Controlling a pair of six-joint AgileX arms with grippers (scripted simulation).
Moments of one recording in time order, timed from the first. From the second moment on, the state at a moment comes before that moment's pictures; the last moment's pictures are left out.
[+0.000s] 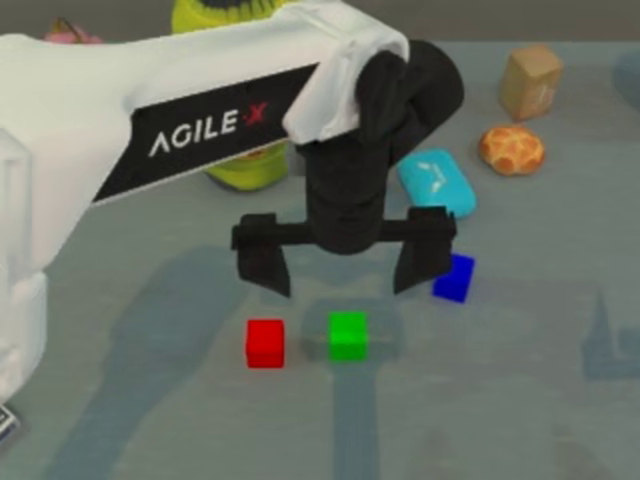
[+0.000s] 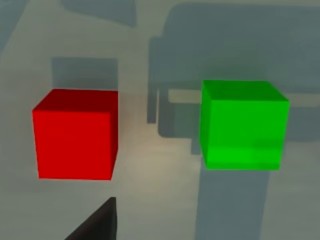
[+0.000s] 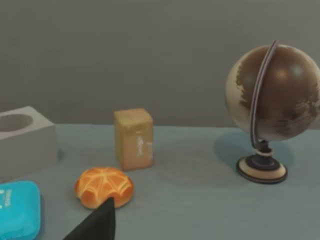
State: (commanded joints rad) left arm -0.78 2.11 1.75 -1.19 -0.01 -0.79; right arm 0.02 0.03 0.03 -0.02 0.00 -0.01
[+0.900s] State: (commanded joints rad) left arm -0.31 0.96 0.73 -0.56 -0.02 -0.43; right arm 0.30 1.32 1.05 -0.71 0.00 -0.45
